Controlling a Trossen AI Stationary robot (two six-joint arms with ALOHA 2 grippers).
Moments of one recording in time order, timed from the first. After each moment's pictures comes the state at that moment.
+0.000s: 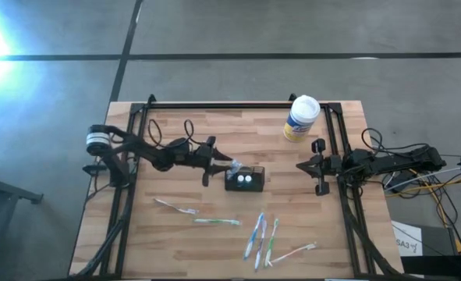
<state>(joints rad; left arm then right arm) 0.18 1.66 0.49 1.22 0.28 -0.09 0.13 0.25 0.01 0.42 0.11 -0.12</state>
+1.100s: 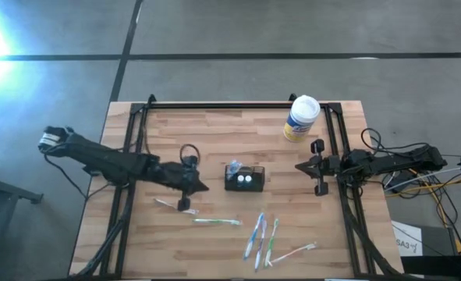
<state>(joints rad) -0.23 1.15 0.74 -0.19 -0.10 -0.20 0.13 0.27 0.01 0.42 0.11 -0.11</state>
